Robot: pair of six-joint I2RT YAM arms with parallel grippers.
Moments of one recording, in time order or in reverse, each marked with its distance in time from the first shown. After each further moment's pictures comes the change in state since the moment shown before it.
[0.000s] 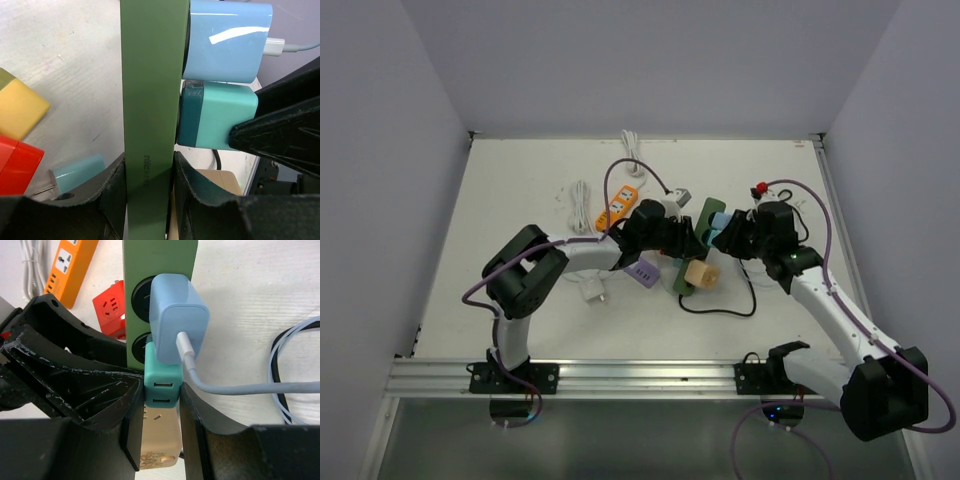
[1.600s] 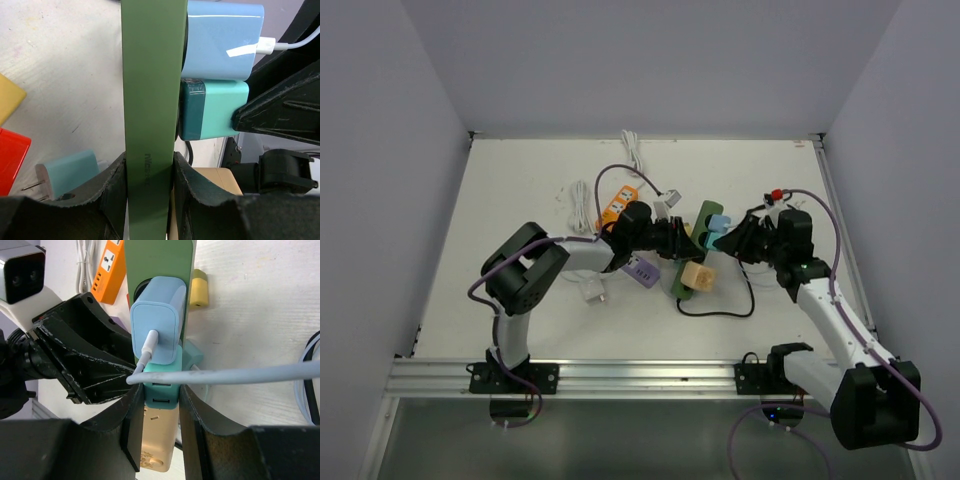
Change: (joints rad) left arm 0.060 0.012 -0.102 0.217 0.204 -0.131; right arm -0.173 -0.058 -0.131 0.156 -0.332 0.072
